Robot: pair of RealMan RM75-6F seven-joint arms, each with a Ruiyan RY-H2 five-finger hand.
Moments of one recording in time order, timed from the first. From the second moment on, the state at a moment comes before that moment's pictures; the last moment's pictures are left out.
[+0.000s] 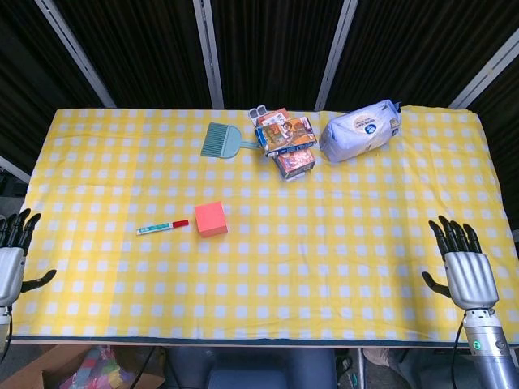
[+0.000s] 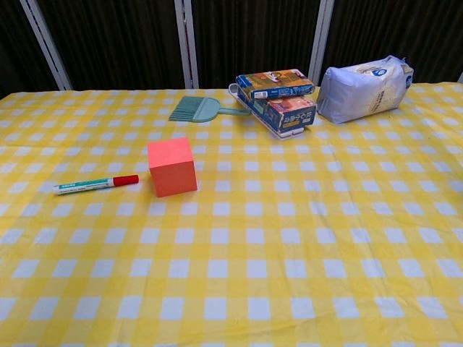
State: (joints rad) left arm -0.12 -1.17 -0.09 -1.58 1.40 1.46 0.15; right arm 0.17 -1.13 0.09 -1.69 -1.38 1.38 -0.20
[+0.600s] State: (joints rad) left arm -0.13 -1.17 -0.09 -1.60 1.36 1.41 0.14; right arm 0.17 -1.13 0.10 -1.69 -1.38 1.38 -0.20
